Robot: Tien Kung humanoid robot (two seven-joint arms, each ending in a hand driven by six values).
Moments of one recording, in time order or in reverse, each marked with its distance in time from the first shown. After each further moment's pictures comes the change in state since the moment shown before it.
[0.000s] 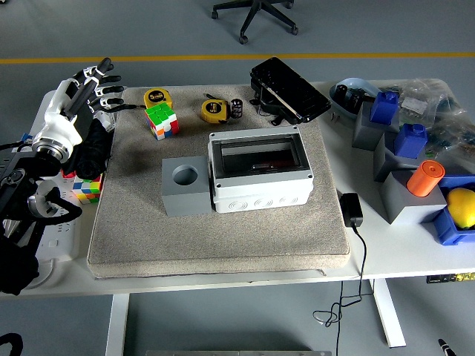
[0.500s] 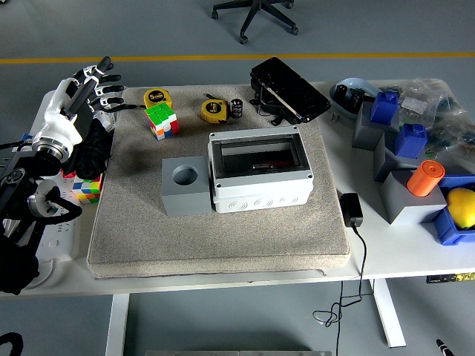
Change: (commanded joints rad) left arm 0.000 0.000 -0.003 -0.001 0.000 0.000 0.002; right arm 0.002 0.000 -0.003 -0.001 0.000 0.011 -0.018
